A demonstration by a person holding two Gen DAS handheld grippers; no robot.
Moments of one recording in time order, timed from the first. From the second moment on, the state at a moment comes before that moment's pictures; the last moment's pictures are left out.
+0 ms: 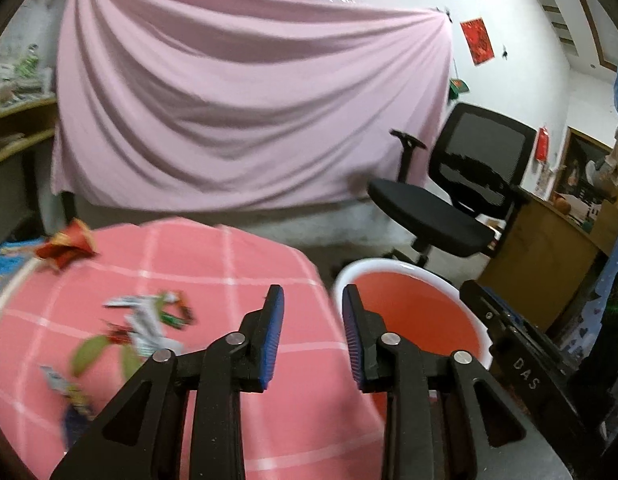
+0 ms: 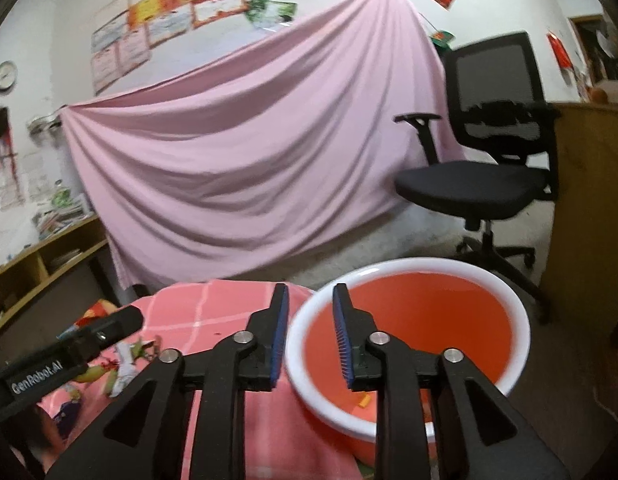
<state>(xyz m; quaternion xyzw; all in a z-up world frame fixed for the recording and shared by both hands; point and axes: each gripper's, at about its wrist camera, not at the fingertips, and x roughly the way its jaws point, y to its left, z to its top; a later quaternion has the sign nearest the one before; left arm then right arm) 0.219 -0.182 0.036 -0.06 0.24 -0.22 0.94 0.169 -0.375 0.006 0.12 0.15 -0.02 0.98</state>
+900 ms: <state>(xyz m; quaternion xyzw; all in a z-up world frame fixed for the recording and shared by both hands) 0.117 -0.016 0.016 -0.08 0.11 -0.03 0.99 0.132 -0.274 0.024 0.02 0.01 0.10 0.99</state>
